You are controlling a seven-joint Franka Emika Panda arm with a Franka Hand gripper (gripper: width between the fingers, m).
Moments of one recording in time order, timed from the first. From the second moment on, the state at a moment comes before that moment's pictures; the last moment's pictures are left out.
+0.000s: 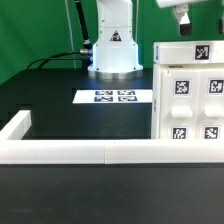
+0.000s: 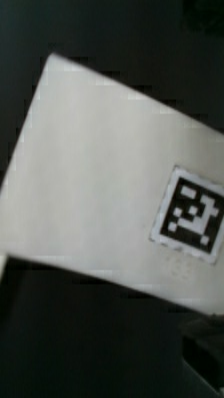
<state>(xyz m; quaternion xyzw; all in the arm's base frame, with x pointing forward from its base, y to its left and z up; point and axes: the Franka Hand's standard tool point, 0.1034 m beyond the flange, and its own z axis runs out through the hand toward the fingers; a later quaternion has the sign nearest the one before) 0.619 0.093 0.181 -0.87 0.49 -0.02 0.07</state>
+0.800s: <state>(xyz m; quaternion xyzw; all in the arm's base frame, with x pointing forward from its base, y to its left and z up) 0.617 0.094 0.180 -0.99 0.10 -0.04 0.05</state>
